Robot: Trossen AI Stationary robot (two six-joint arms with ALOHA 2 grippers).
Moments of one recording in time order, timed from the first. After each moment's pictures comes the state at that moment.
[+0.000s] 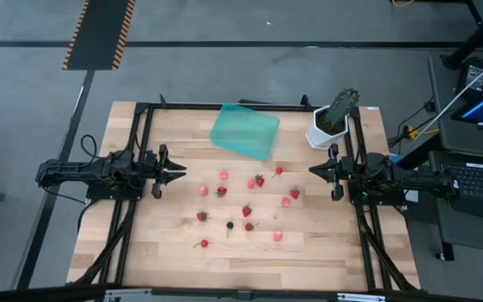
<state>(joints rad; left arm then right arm) 0.03 0.02 0.01 0.01 -0.01 -0.15 -0.08 0.00 0.01 0.02 -0.04 0.00</state>
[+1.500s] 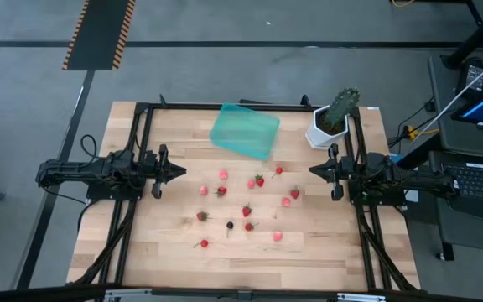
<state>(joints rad) 0.03 0.02 0.01 0.01 -0.01 -0.15 -0.08 0.00 0.01 0.02 -0.04 0.00</state>
